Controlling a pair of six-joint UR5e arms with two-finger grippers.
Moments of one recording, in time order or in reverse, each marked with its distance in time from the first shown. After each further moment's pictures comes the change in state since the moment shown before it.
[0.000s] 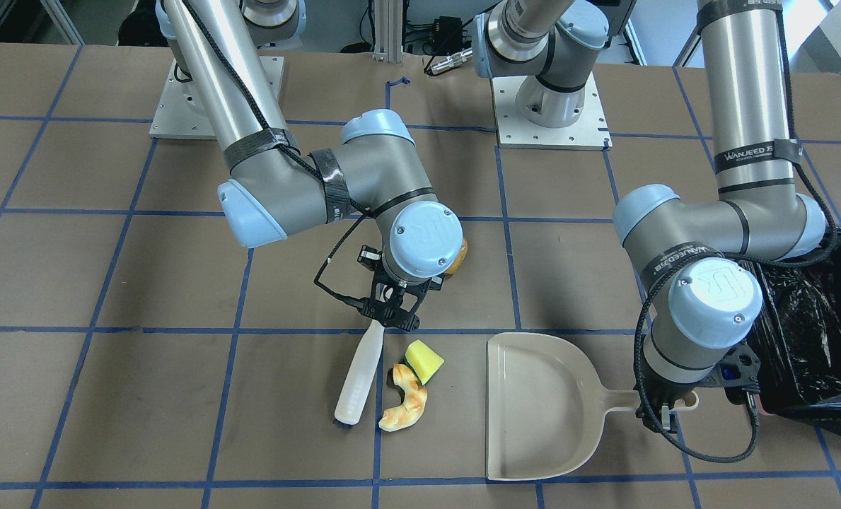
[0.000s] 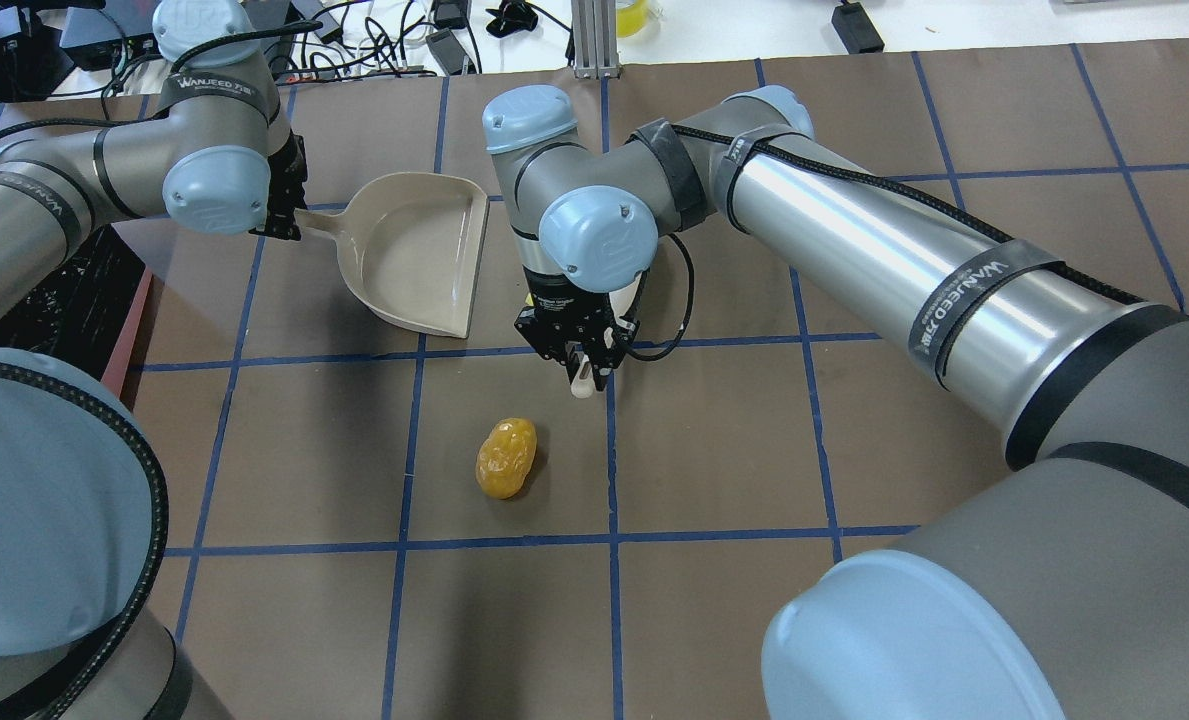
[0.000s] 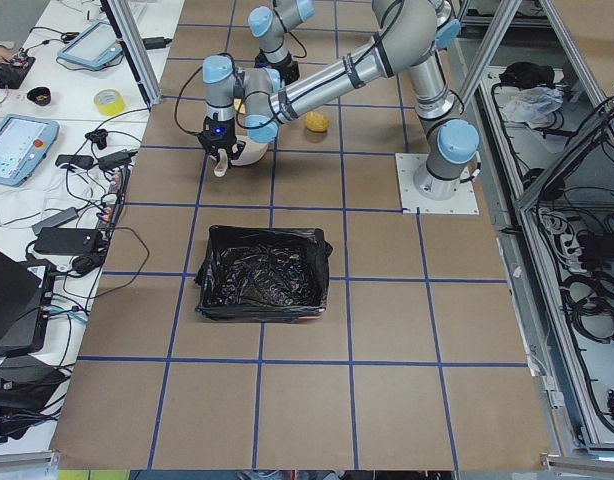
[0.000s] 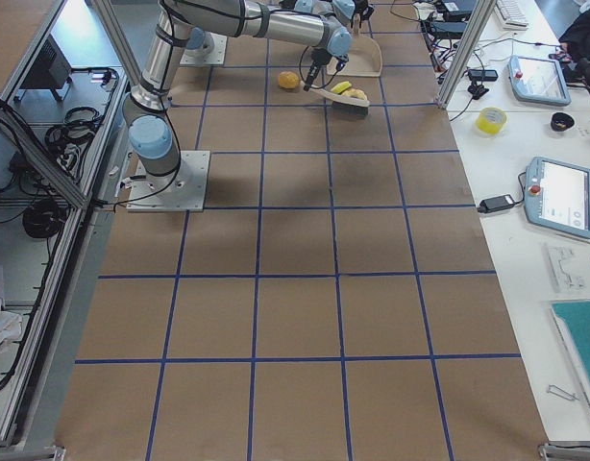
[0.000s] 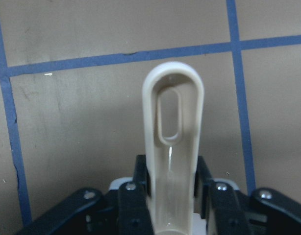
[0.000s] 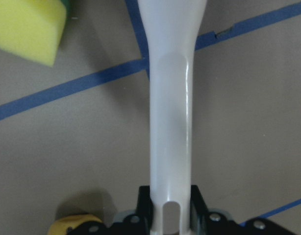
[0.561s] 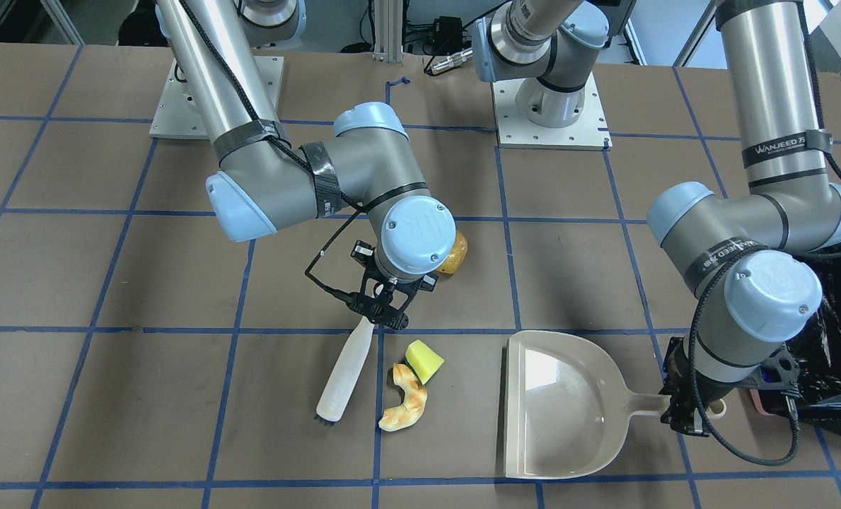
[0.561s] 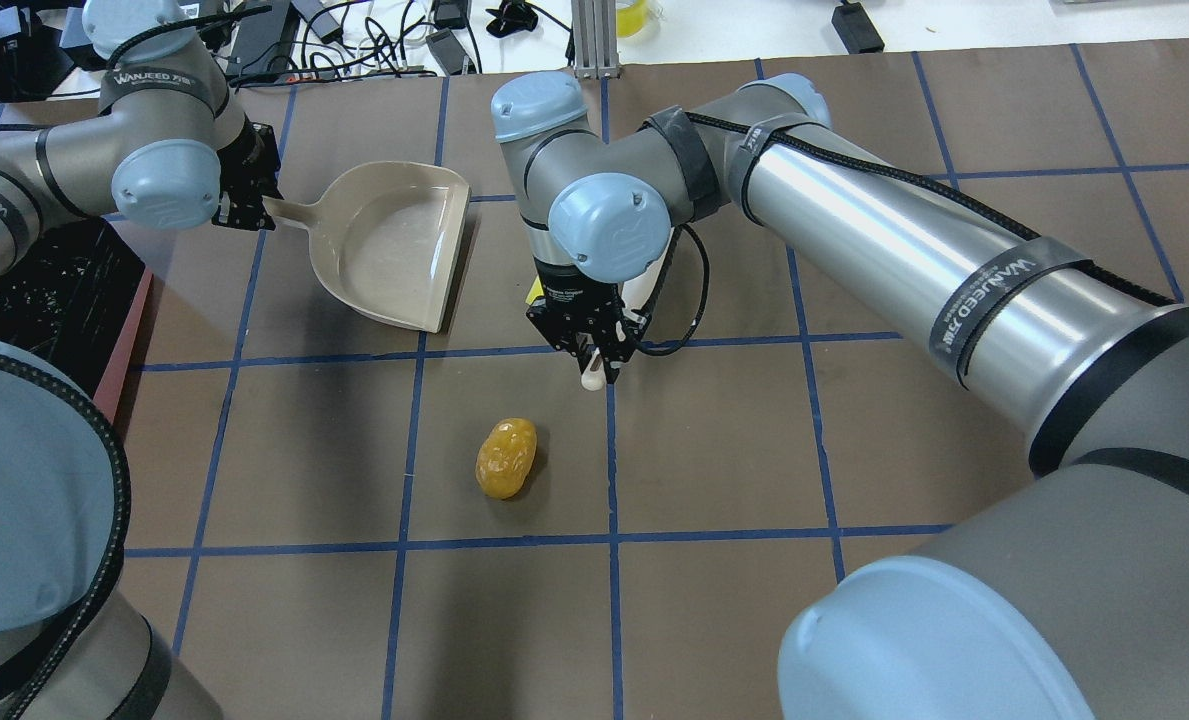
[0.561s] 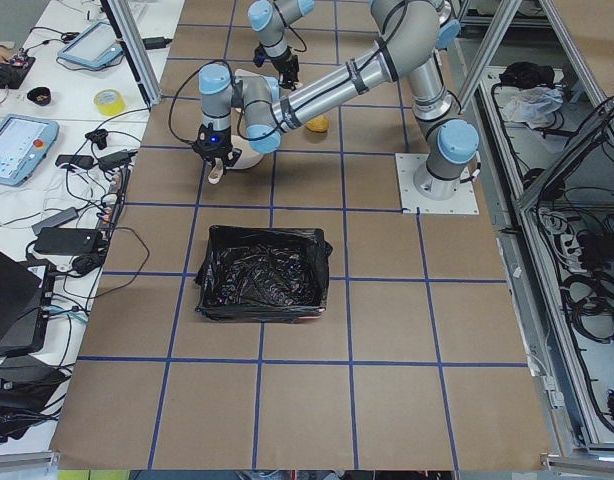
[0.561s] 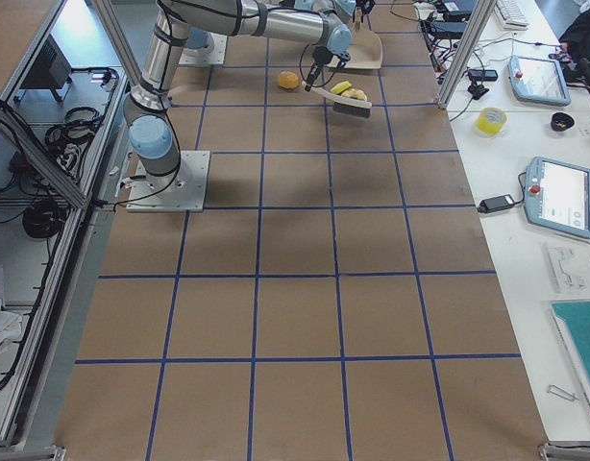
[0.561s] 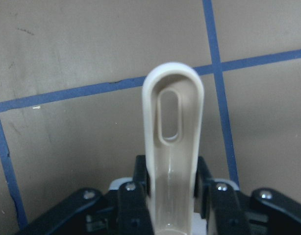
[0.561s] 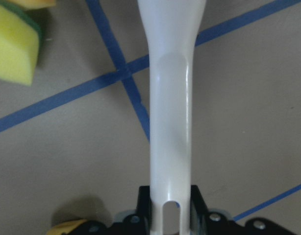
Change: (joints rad) left arm 0.064 0.016 0.007 0.027 -0.063 0.130; right arm -0.015 -0.014 0.002 0.008 0.016 0.069
